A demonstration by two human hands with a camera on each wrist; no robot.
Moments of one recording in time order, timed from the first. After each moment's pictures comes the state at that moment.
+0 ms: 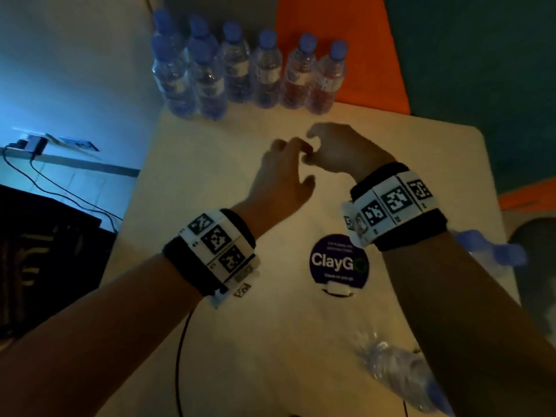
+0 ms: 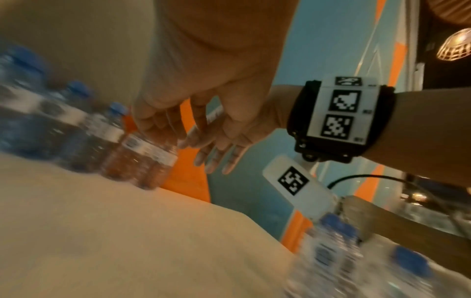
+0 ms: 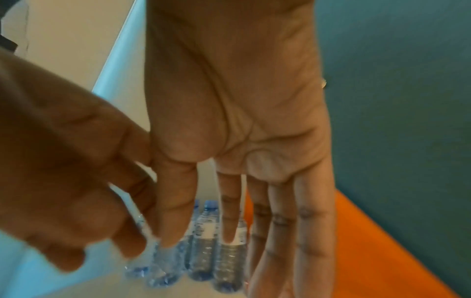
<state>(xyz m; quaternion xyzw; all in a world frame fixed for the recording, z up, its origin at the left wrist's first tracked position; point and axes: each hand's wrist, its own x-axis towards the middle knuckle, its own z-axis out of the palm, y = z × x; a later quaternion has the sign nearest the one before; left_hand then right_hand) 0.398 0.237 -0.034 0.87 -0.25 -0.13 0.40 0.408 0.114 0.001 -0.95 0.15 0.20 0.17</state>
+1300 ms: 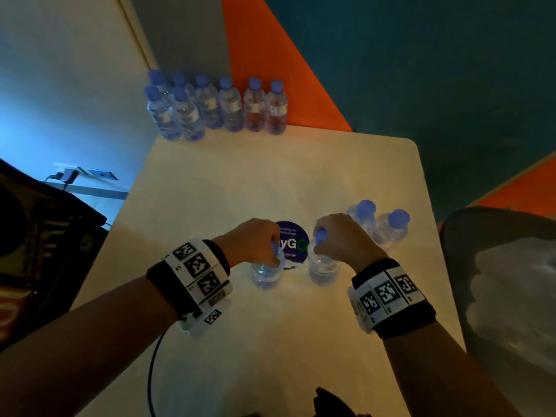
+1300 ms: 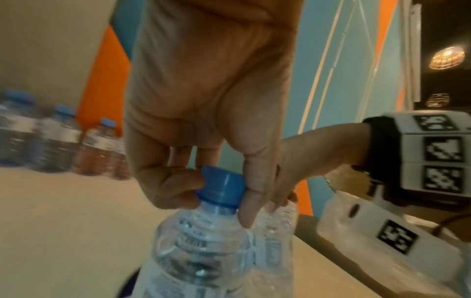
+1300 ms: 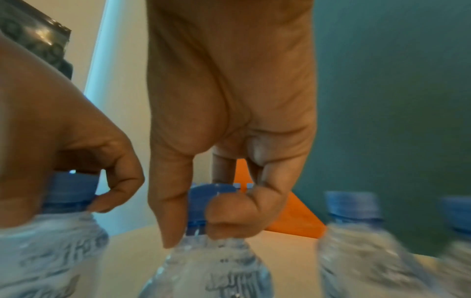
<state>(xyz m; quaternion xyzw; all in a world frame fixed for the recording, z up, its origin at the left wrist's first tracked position) 0.241 0.214 0.006 0.87 -0.34 -0.33 0.12 0.176 0.050 -0.004 -0.94 0.15 0.19 0.24</state>
